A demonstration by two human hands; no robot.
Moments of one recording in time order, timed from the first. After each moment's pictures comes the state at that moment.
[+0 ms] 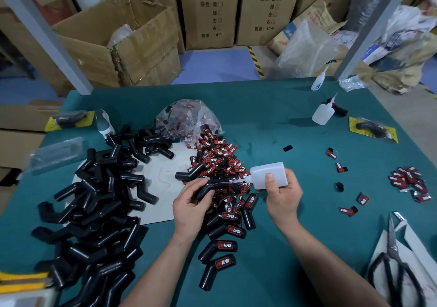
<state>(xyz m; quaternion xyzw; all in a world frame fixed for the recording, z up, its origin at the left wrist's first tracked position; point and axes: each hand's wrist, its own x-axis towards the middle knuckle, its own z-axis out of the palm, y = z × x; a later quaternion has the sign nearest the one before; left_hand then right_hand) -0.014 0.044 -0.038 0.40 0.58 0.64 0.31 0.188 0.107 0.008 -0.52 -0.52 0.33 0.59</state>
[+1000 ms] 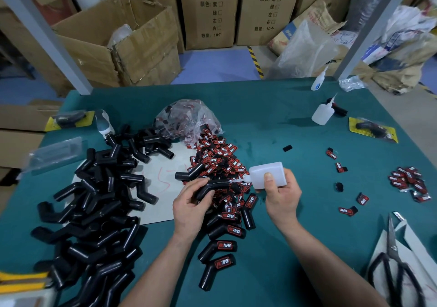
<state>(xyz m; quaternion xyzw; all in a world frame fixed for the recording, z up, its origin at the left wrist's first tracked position) -0.013 0.044 -0.036 0.41 0.57 0.64 0.30 0.186 0.109 0.010 -0.52 -0.52 0.33 0.59</state>
